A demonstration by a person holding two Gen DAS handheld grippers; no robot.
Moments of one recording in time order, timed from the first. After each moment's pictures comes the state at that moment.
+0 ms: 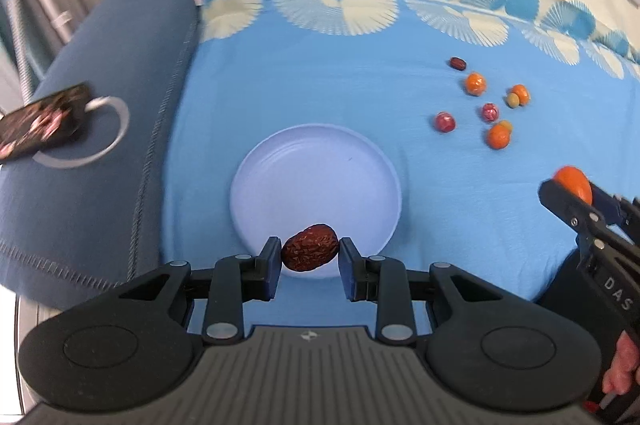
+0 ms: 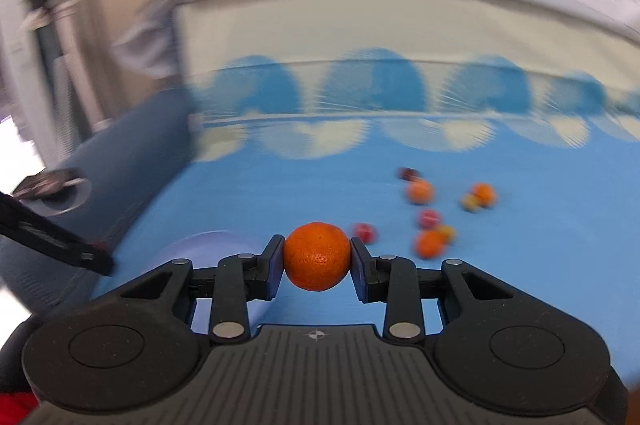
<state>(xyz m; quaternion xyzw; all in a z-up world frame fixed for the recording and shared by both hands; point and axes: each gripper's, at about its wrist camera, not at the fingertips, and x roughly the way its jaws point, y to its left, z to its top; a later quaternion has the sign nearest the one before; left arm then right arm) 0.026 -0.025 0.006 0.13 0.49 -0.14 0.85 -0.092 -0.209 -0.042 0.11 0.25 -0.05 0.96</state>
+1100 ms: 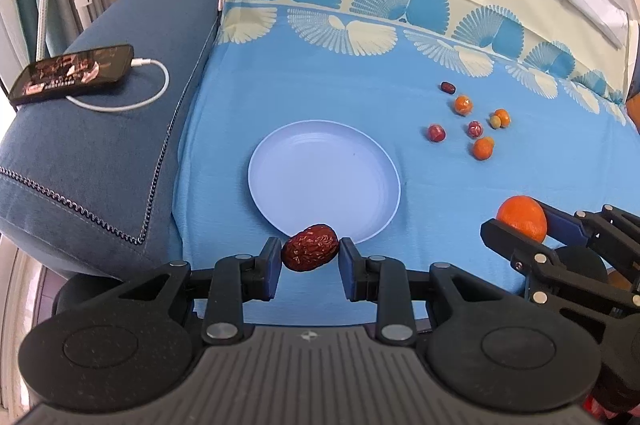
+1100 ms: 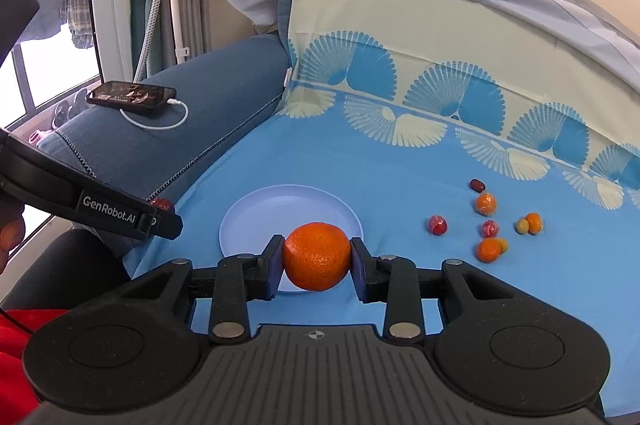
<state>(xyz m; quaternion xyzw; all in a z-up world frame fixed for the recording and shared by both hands) -0.016 0.038 0.001 0.06 0.46 -0.16 0.87 -0.112 -0.104 -0.015 -0.01 0.29 0.02 0.96</state>
